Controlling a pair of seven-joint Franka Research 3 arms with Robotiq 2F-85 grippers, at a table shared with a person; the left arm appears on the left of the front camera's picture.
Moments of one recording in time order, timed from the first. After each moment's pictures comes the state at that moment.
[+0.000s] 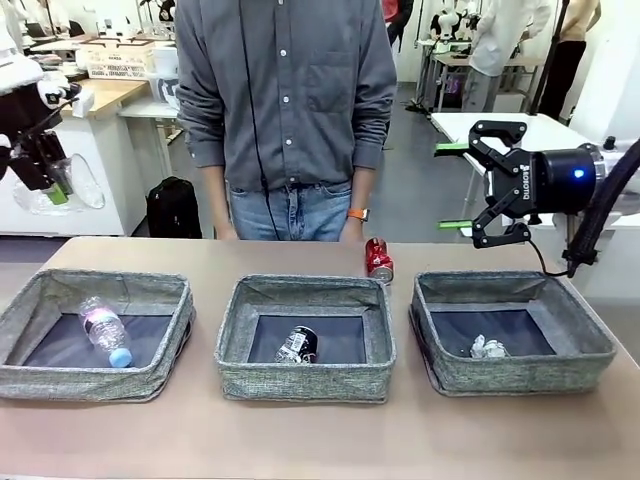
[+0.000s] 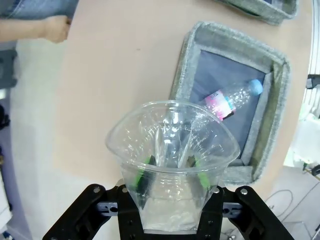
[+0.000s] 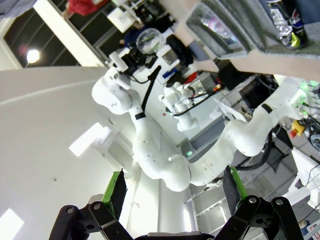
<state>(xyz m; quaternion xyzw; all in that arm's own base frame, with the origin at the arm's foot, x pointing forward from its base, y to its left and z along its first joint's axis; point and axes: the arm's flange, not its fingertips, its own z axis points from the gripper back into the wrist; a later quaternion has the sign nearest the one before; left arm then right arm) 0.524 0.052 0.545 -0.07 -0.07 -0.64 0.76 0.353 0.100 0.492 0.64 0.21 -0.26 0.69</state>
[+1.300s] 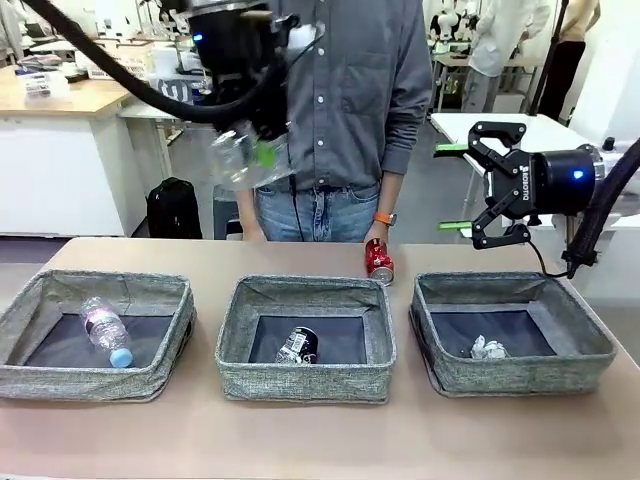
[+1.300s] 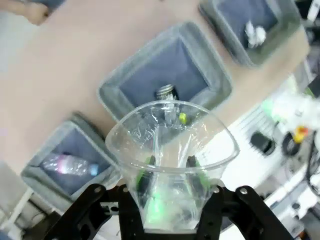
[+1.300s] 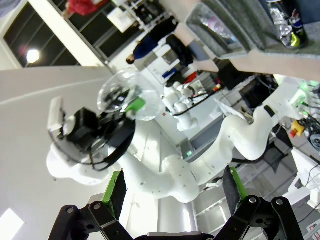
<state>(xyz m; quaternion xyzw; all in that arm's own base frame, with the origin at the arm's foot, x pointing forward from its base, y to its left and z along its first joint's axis) 0.426 -0.310 0.669 -0.10 -0.04 -0.33 0.94 0.353 0.100 0.492 0.64 0.21 -0.26 0.69</state>
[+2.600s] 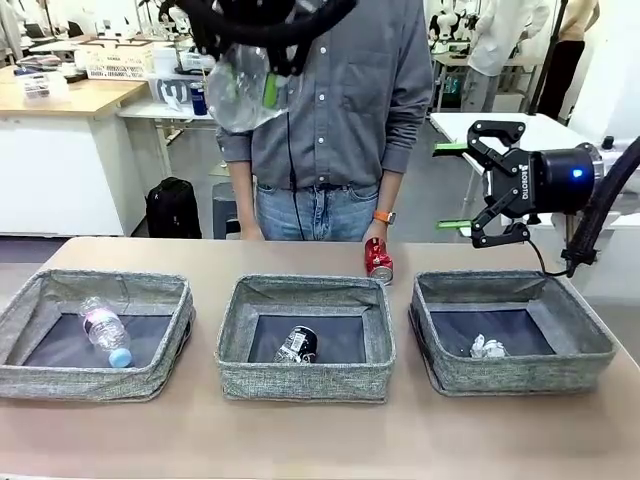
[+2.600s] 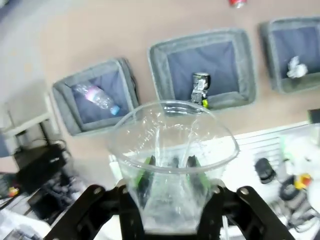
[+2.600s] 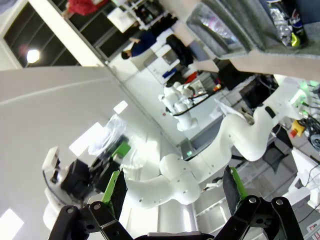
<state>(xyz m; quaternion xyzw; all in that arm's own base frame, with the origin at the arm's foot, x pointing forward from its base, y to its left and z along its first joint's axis) 0.348 -0.361 0.754 0.06 -0.05 -0.14 0.99 0.353 0.100 0.492 0.64 0.21 -0.26 0.69</state>
